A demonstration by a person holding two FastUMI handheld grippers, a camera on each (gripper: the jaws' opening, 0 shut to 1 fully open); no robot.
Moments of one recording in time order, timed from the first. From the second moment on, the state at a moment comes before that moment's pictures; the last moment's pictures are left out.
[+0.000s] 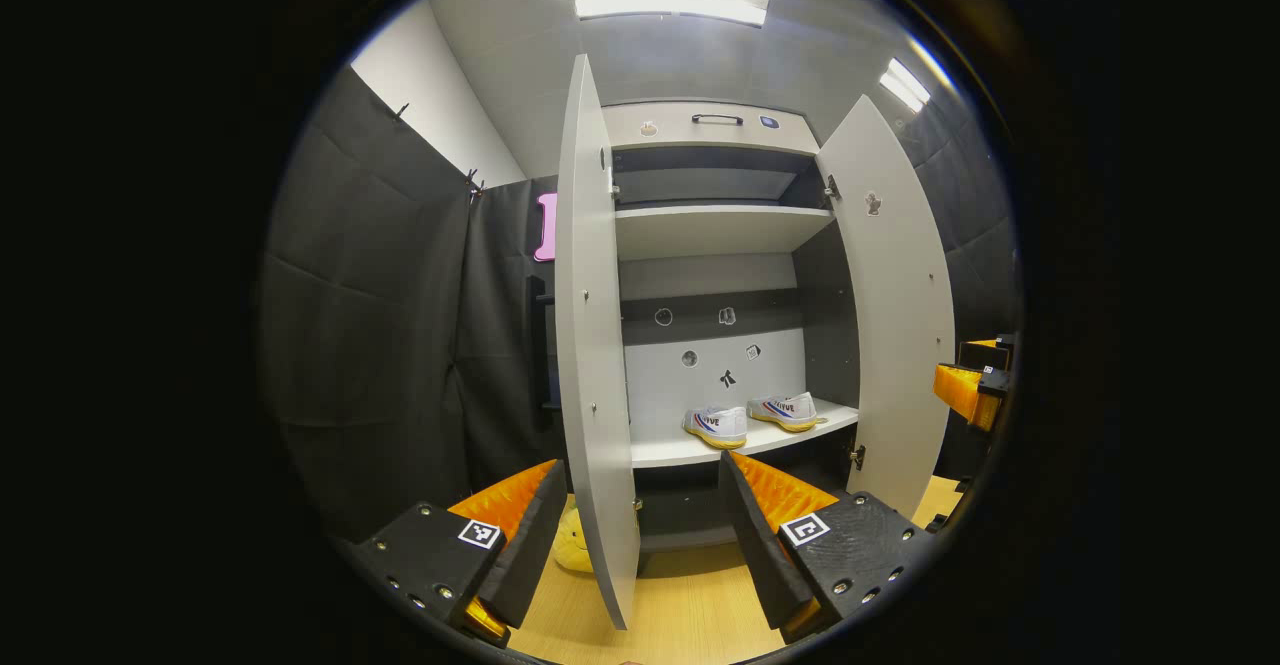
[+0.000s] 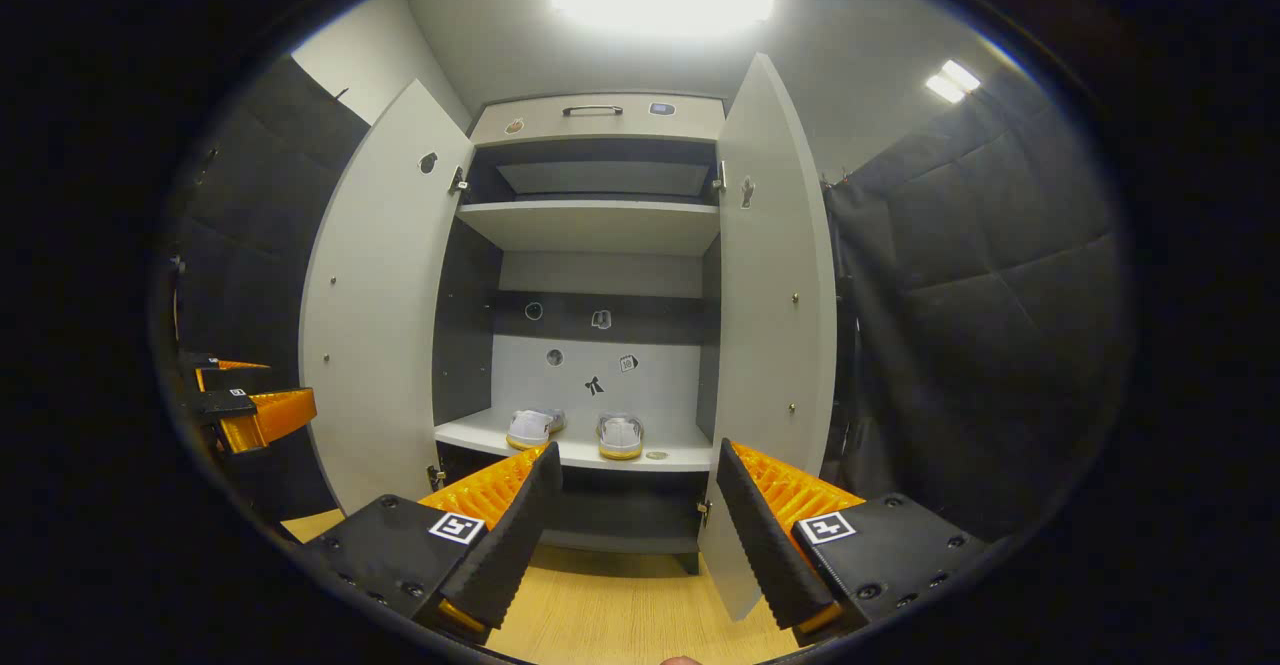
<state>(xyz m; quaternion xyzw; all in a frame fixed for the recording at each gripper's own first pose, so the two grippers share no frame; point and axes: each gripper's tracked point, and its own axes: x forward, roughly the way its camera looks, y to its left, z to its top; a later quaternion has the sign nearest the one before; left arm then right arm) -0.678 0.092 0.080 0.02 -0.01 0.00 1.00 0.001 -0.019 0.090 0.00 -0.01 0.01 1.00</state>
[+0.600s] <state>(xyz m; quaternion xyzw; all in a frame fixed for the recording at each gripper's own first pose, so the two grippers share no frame) -0.674 0.095 0.079 0.02 -0.01 0.00 1.00 0.002 -0.018 0.091 0.00 -0.02 0.00 1.00</state>
